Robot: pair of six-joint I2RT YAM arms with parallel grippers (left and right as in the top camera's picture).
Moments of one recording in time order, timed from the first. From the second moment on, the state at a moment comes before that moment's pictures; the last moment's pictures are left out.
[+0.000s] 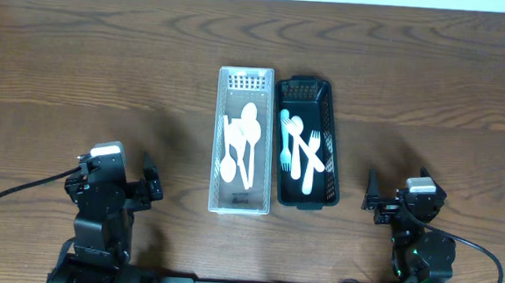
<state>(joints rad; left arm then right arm) -0.19 0.41 0.58 -0.68 -0.36 -0.16 0.07 0.09 0.01 -0.07 0.01 -0.06</state>
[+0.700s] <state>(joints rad) -0.14 0.06 0.47 -0.77 -0.29 -0.16 0.07 0.09 0.01 -0.07 0.01 -0.06</state>
